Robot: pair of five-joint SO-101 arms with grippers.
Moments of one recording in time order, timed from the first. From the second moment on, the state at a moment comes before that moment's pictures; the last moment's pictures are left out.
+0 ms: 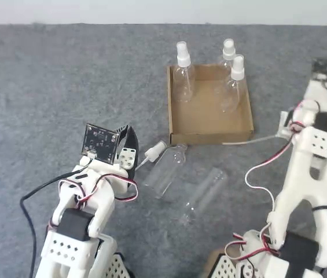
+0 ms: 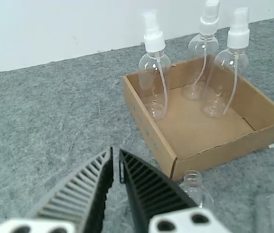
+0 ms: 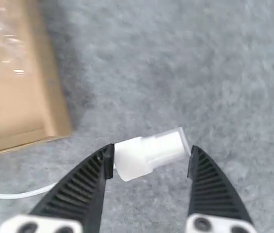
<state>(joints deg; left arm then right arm) 11.6 -82.1 77.5 43.5 3.6 17.4 -16.4 21.0 65.1 8.5</state>
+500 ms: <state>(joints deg) -5.8 -81.9 74.0 40.7 4.4 -20.7 -15.7 0.1 79.1 0.2</state>
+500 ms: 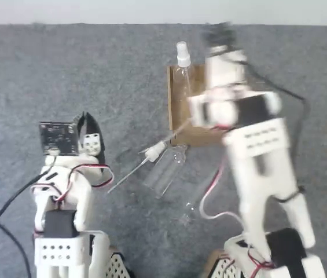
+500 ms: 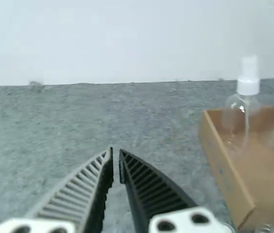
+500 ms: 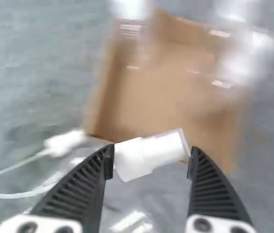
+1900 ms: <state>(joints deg) -9.9 -81.9 72.7 40.9 5.9 -41.1 -2.7 0.1 82.8 -11.3</state>
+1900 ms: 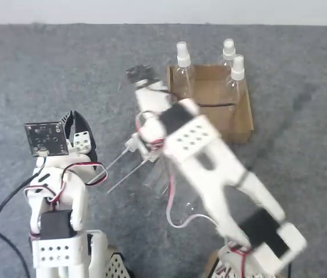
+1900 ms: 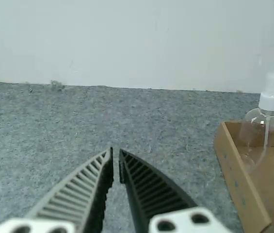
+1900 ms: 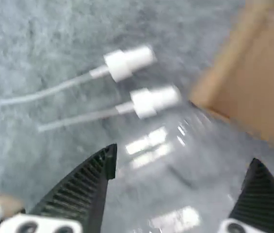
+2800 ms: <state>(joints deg) -6.1 -81.9 73.4 40.9 5.9 -34.0 -47.6 54.3 85.0 53.1</state>
